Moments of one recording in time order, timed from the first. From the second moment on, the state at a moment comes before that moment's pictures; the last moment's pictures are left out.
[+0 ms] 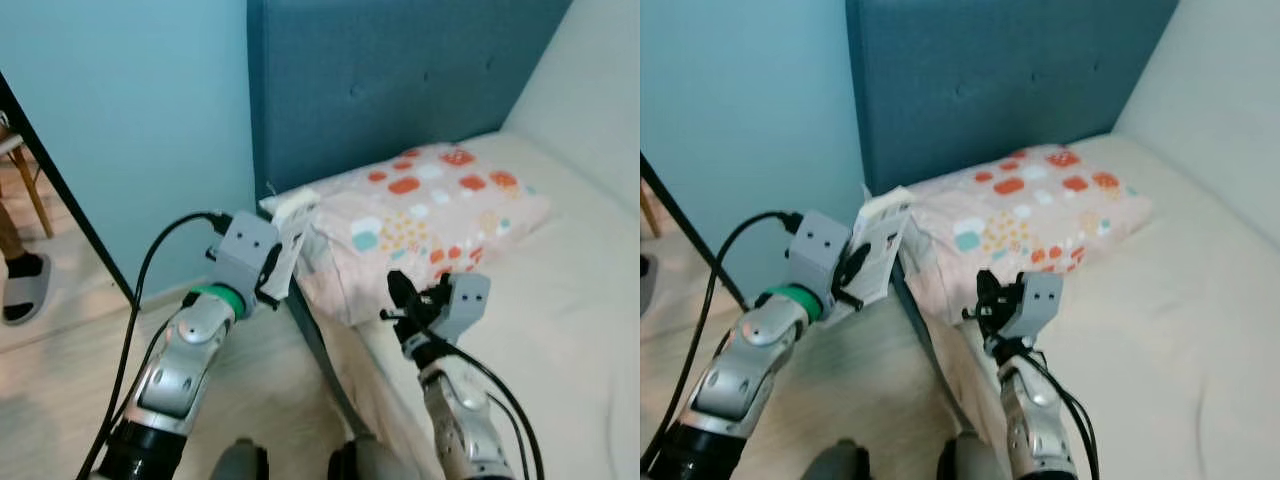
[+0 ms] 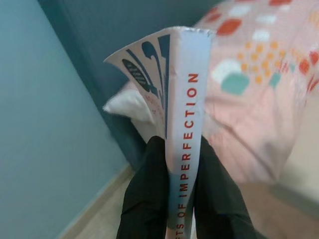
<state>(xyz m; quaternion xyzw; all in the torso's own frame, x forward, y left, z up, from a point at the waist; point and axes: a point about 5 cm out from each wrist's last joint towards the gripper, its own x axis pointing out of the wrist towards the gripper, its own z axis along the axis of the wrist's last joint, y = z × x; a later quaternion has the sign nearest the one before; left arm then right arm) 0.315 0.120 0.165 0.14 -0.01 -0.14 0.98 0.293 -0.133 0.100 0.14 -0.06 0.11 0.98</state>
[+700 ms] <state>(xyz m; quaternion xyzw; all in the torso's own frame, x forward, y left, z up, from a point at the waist) 0.318 0.115 0.170 0.13 -0.02 -0.15 0.98 0.295 -0.157 0.112 0.13 -0.10 0.07 0.98</state>
